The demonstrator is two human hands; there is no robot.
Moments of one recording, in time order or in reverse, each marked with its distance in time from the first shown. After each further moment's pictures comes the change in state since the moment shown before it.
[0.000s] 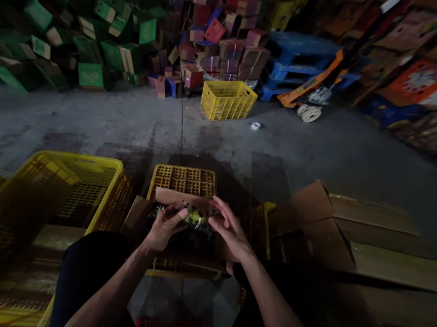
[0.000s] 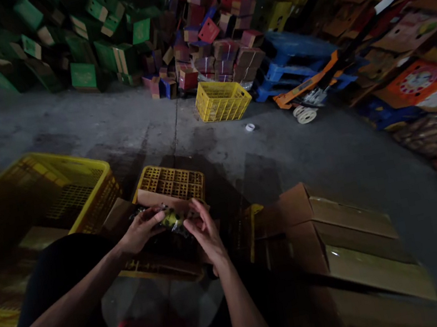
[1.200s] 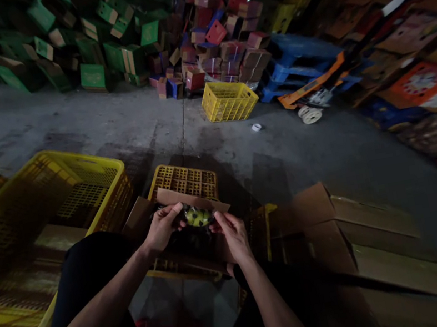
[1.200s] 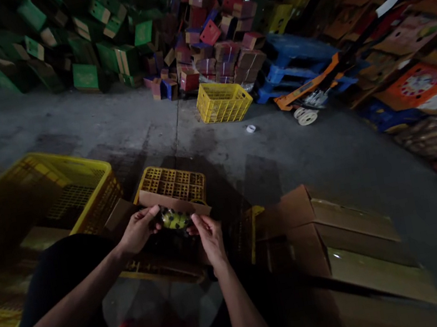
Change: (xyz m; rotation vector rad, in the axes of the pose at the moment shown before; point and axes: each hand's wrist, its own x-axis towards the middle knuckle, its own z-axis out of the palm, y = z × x) left_hand 0.002 0.009 0.001 0.039 0.018 0.082; right_hand 0.004 0.010 0.005 -0.012 0.187 0.070
